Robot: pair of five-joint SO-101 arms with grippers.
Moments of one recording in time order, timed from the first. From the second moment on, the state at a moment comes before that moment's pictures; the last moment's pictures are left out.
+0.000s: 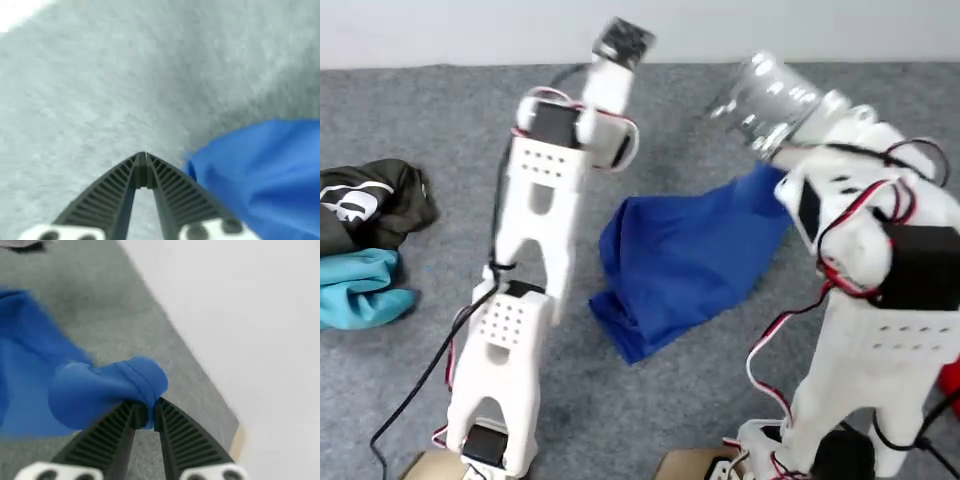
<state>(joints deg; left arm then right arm) 12.2 49.2 -77.8 98.9 -3.9 -0.4 -19.4 -33.2 93.0 51.7</state>
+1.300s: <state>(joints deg) 16.3 59.2 -59.5 96.8 -5.8 1.3 -19.3 -33.2 99.3 47.2</state>
